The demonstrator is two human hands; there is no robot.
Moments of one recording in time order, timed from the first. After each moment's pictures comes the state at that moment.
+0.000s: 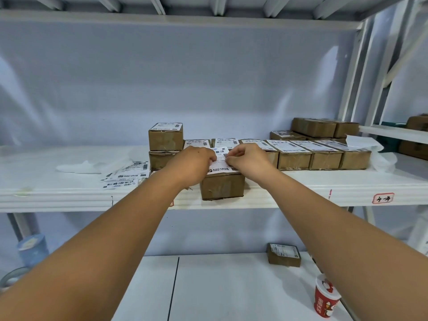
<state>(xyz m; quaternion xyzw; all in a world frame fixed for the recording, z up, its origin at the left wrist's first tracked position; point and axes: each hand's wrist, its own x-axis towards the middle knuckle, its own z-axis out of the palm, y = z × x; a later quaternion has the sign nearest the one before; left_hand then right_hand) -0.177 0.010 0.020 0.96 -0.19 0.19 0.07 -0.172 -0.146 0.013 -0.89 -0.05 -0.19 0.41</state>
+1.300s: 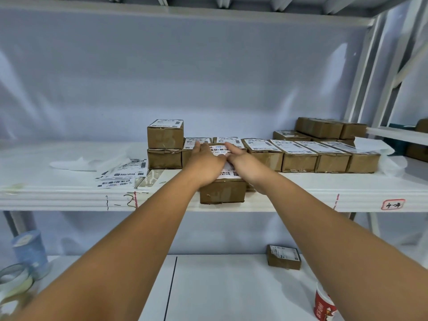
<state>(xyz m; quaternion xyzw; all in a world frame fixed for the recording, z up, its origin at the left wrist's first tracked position) -0.164 -0.021 0.012 0.93 -0.06 0.09 0.35 -0.166 -0.139 0.006 -0.86 -0.11 -0.04 0.50</state>
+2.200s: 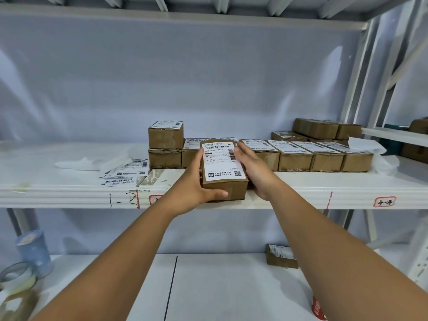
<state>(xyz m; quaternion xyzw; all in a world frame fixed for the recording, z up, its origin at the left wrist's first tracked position) -0.192 0.014 -0.035 0.81 -0.22 0.06 0.53 -0.161 -0.160 -0.014 -0.72 -0.09 -0.05 0.69</state>
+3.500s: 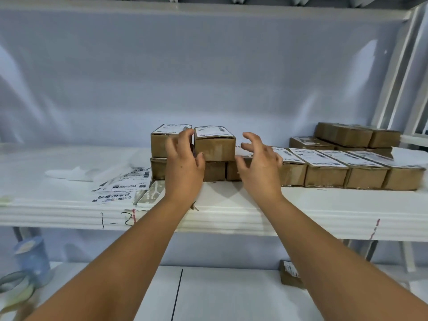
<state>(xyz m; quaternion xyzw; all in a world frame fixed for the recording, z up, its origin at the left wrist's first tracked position) -0.117 0.017 -0.017 0.79 -0.08 0.47 0.38 -0.106 -0.132 -0.019 -0.84 -0.10 -0.42 0.34</state>
